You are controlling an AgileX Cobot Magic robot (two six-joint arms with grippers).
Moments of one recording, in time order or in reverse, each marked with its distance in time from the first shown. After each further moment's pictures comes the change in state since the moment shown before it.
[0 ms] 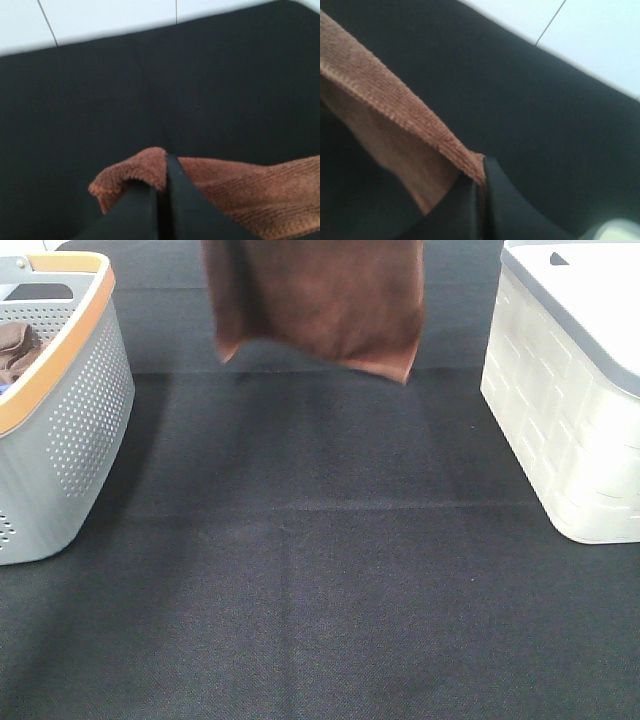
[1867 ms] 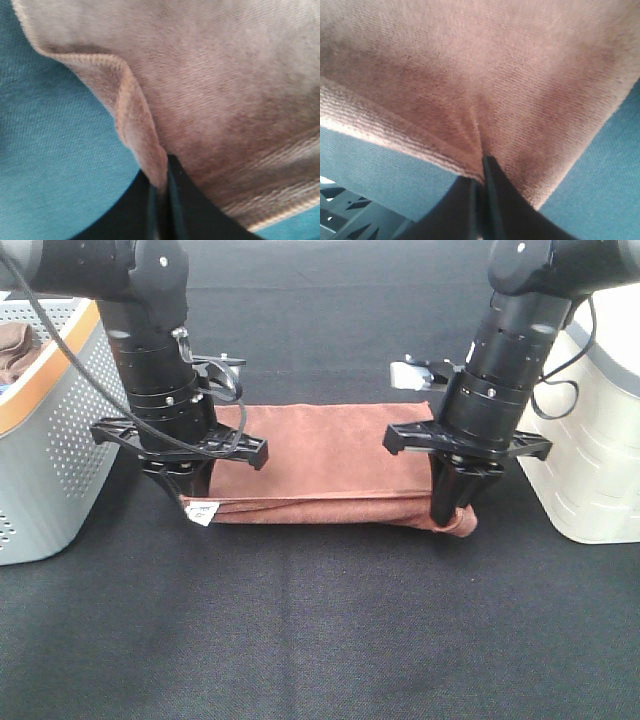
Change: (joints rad) left arm -0.119 -0.202 0.829 -0.322 0.501 0.064; right arm -0.003 0.024 0.408 0.546 0.798 0.026
